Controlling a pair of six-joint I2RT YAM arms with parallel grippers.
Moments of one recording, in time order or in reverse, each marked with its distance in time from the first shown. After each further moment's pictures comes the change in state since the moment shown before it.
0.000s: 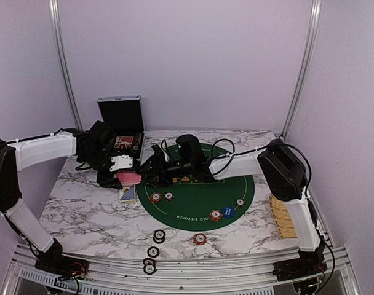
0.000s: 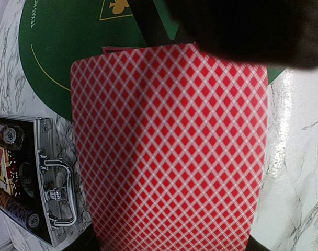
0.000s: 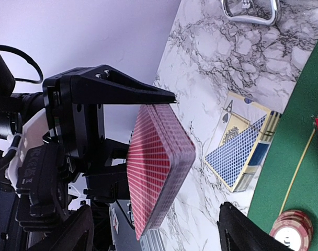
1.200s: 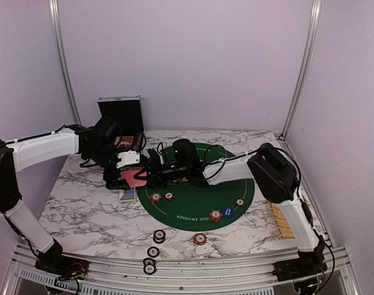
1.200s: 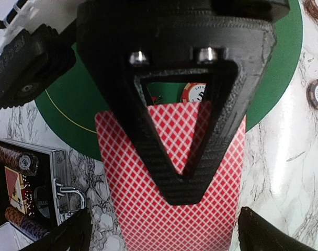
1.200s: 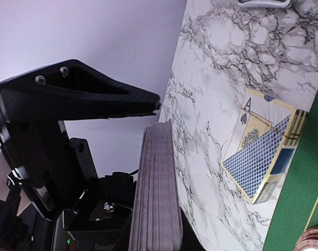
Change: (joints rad) left arm -0.076 0.000 0.063 -0.002 0.021 -0.061; right arm 0.019 0.098 0.055 0.163 -0.038 0.193
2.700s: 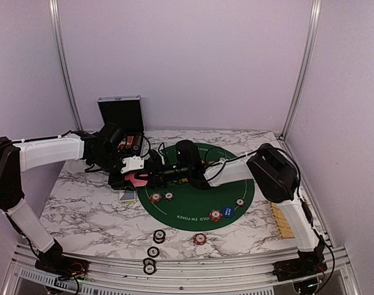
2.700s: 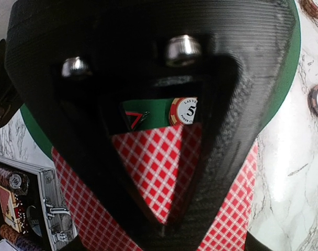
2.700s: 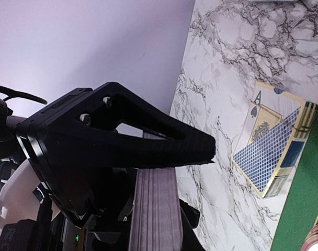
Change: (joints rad) left arm -0.025 0.031 -0.053 0.102 0.042 0.009; right arm -0.004 0.000 -0.041 0.101 -0.035 0.076
